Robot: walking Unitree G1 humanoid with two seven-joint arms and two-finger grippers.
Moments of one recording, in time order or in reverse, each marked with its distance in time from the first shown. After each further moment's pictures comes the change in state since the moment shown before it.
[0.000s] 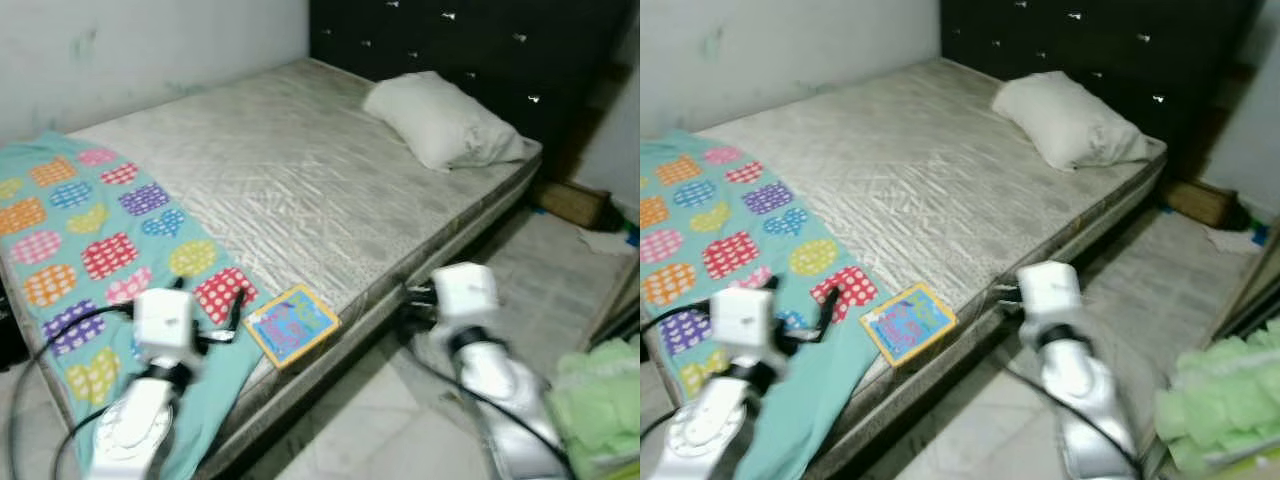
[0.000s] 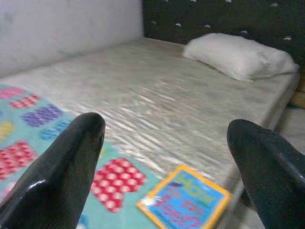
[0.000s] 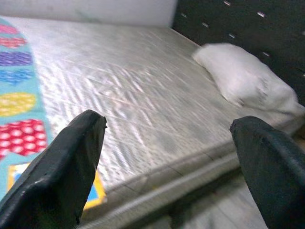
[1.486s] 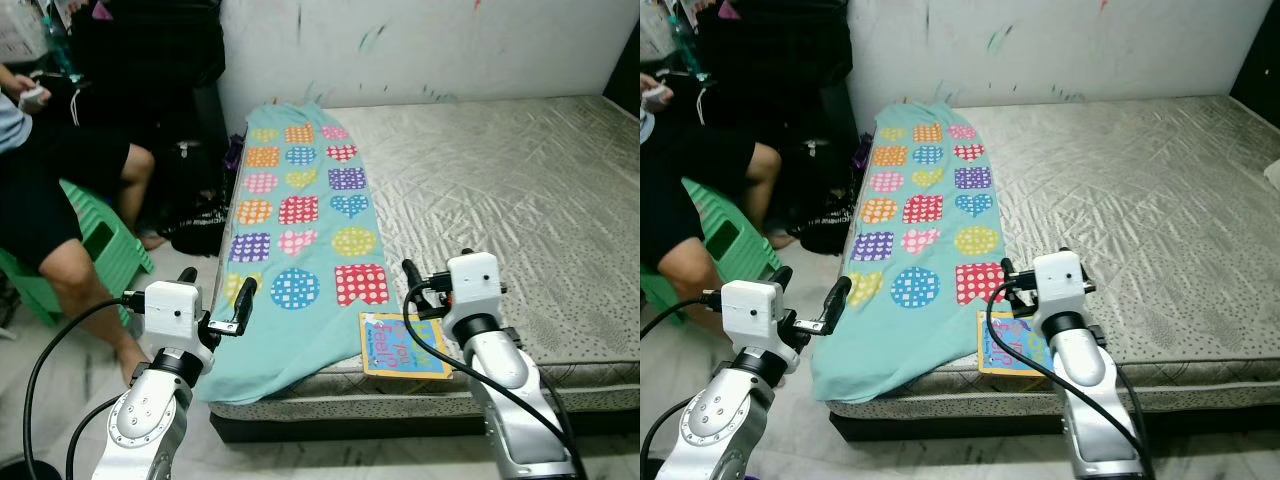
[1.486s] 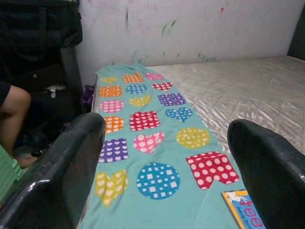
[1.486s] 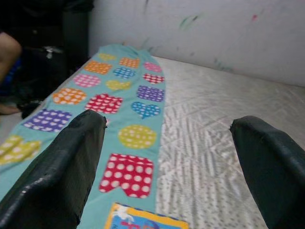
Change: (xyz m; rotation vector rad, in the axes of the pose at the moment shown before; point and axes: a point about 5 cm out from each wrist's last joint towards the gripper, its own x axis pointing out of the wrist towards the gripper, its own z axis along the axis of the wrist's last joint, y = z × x) left arm 0.008 -0.006 0.004 -0.040 -0.032 -0.042; right arm 0.009 -0.011 0.003 0.036 -0.039 -0.045
